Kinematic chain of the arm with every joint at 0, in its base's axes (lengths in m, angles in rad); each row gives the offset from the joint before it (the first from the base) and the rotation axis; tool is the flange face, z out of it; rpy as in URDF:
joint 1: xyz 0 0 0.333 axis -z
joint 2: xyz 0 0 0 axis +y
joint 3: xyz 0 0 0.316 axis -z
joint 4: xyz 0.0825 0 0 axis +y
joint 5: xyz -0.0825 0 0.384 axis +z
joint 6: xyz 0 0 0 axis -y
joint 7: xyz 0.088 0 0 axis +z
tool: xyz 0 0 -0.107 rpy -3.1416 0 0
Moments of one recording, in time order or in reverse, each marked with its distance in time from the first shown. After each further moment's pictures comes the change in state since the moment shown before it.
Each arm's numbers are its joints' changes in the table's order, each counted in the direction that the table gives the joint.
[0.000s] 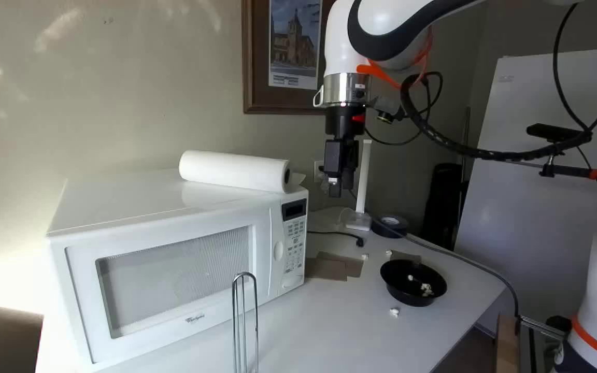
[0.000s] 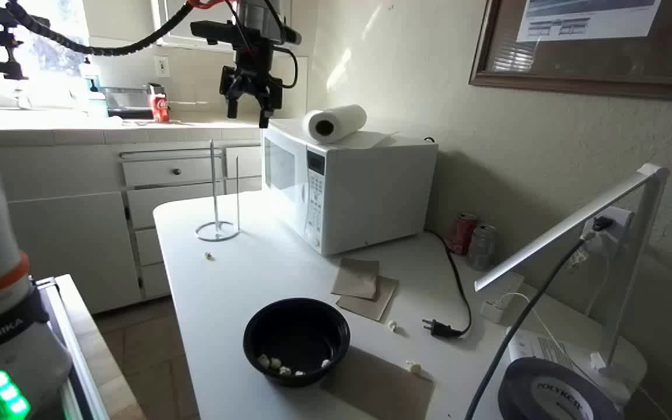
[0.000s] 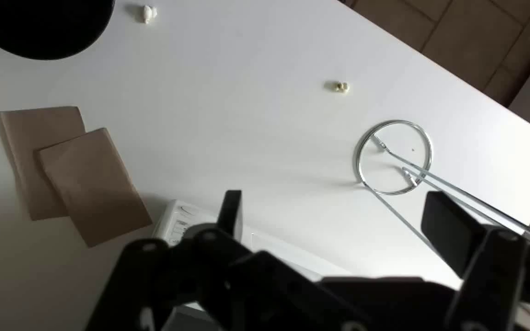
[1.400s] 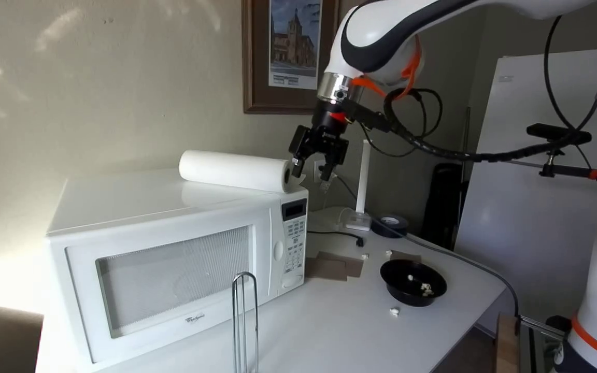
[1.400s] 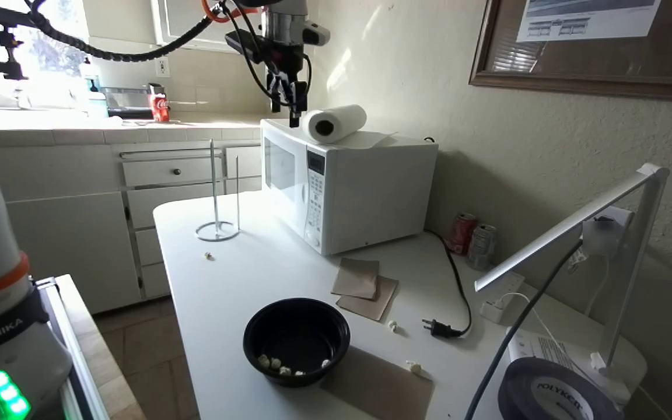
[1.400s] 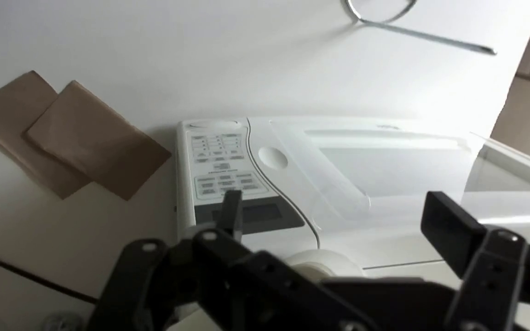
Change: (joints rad) arm 0.059 0.060 0.028 -0.003 0.133 0.320 -0.258
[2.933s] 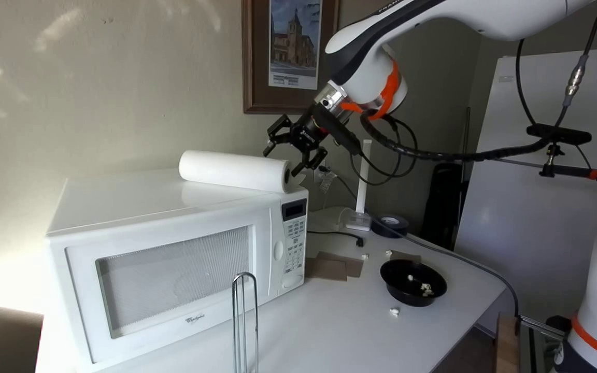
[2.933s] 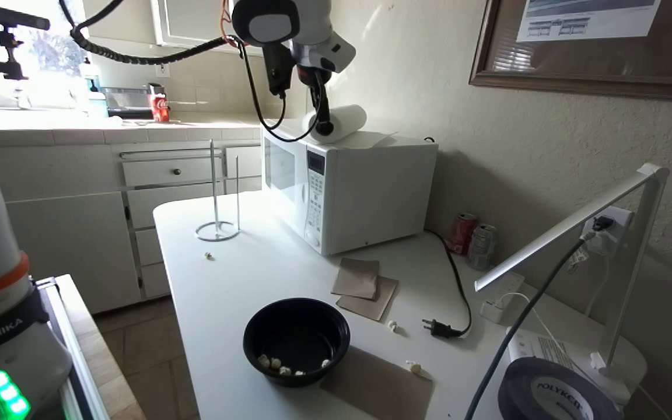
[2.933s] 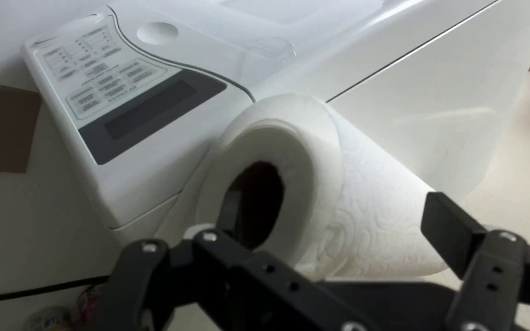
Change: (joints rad) arm 0.003 0.123 0.015 0.002 0.505 0.434 0.079
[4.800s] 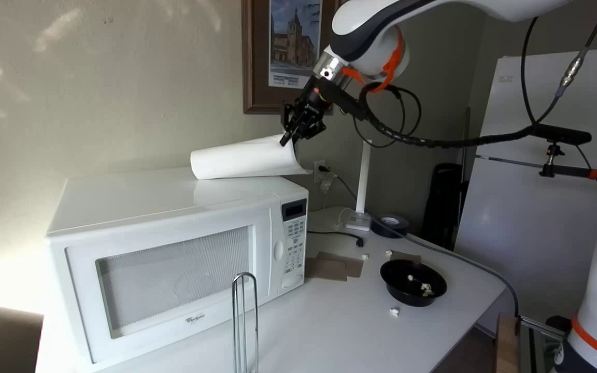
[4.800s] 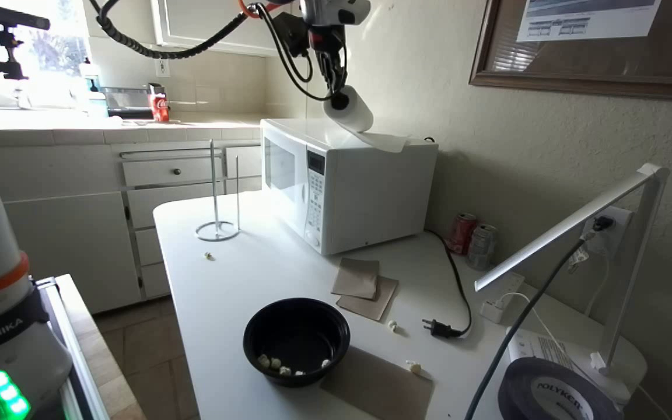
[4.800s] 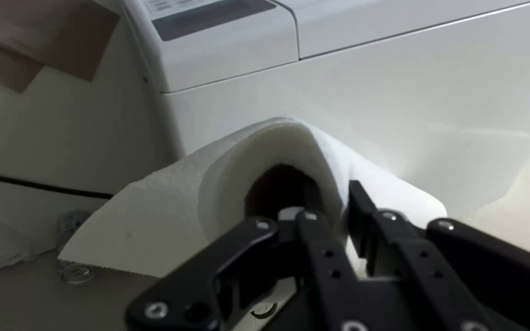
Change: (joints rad) arm 0.054 -0.019 0.009 -0.158 -0.399 -0.204 -0.141
